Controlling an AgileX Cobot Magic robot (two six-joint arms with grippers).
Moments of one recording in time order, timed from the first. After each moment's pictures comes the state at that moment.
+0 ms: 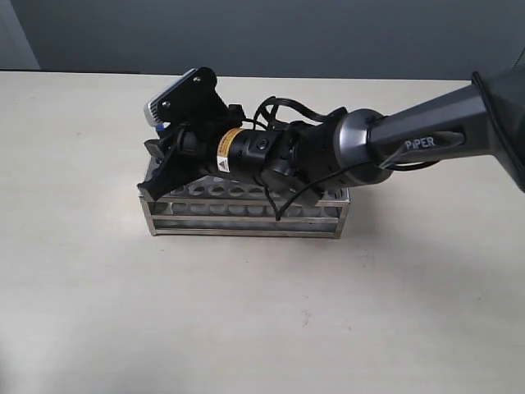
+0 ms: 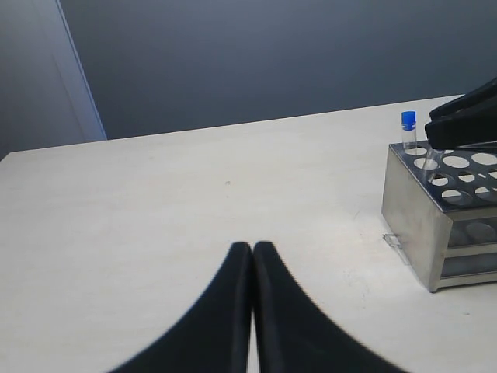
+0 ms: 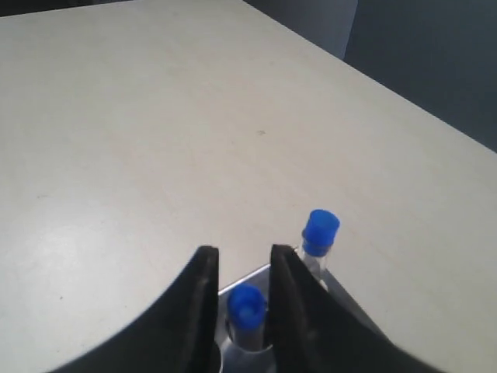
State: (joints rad) left arm 0.03 0.00 0.01 0.21 0.25 -0.12; right arm 0.90 2.10 -1.22 -0.39 -0.45 0.22
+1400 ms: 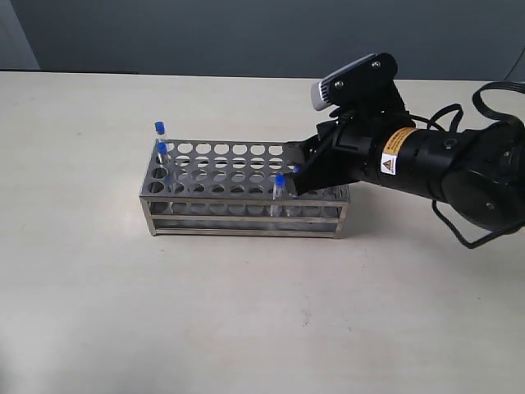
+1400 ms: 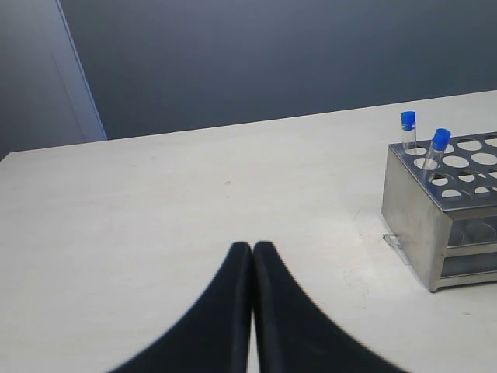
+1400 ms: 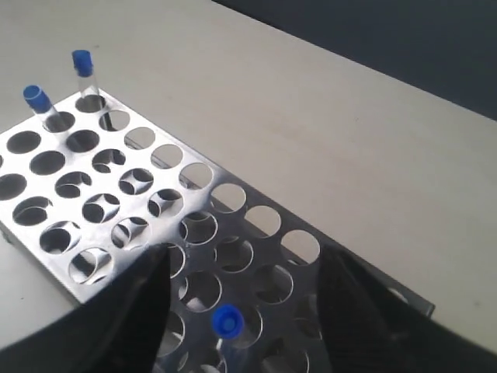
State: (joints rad) left arm 0.03 0.00 0.01 0.21 0.25 -0.12; right arm 0.67 1.58 -0.69 -0.29 -0.33 0.19
